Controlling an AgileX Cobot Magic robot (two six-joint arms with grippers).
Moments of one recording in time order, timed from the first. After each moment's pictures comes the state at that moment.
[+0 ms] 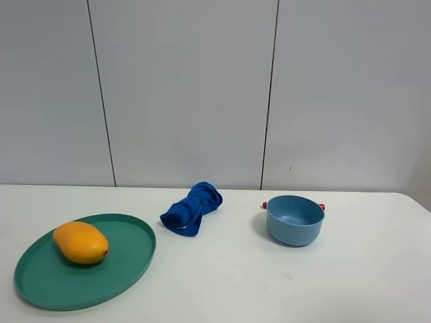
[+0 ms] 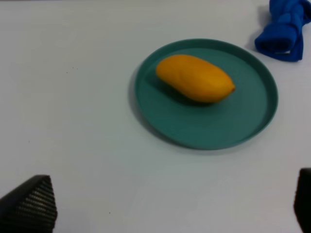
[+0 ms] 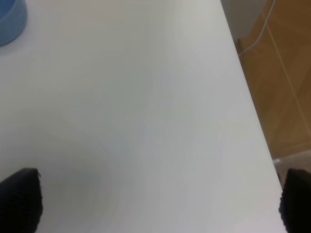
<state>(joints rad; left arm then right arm) 0.03 -0.01 -0.51 -0.07 1.06 0.06 0.00 0.39 -0.73 -0.17 1.19 0.16</state>
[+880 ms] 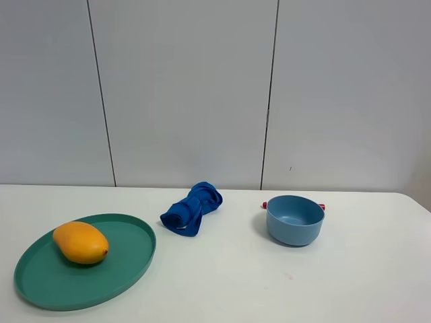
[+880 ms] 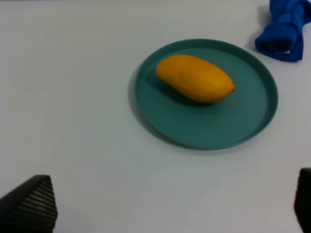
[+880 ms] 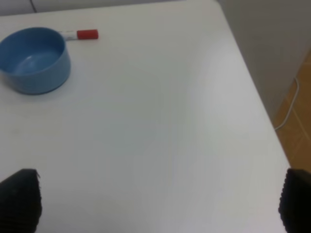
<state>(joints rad) 0.03 -0.01 -0.51 -0.07 1.06 0.06 0.00 0.07 -0.52 -0.08 1.04 0.07</state>
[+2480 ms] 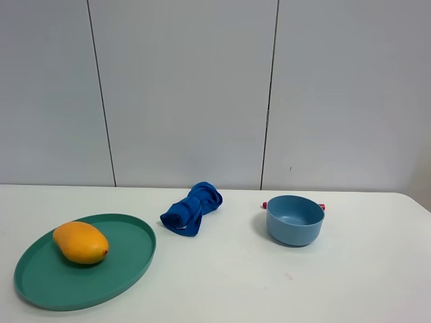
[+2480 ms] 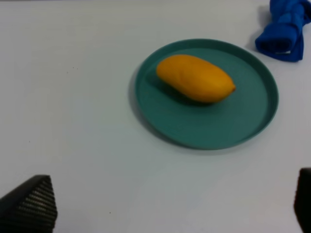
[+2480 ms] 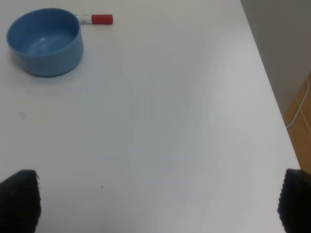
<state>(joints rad) 0.03 -0.01 -0.51 -0.07 1.06 0.06 0.00 0.03 -0.50 -0.05 1.06 0.02</state>
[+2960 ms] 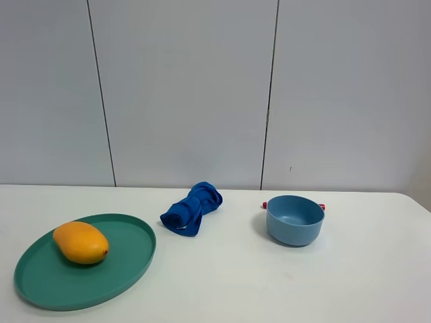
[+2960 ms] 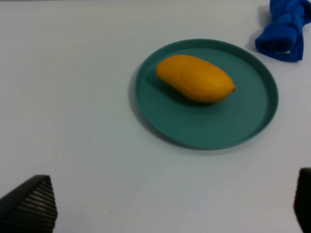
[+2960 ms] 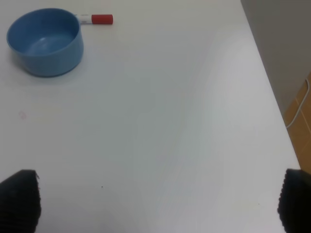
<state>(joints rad) 0.03 -0.01 -0.51 -0.07 1.06 0.06 0.00 0.03 -0.50 -0.05 1.06 0.02</state>
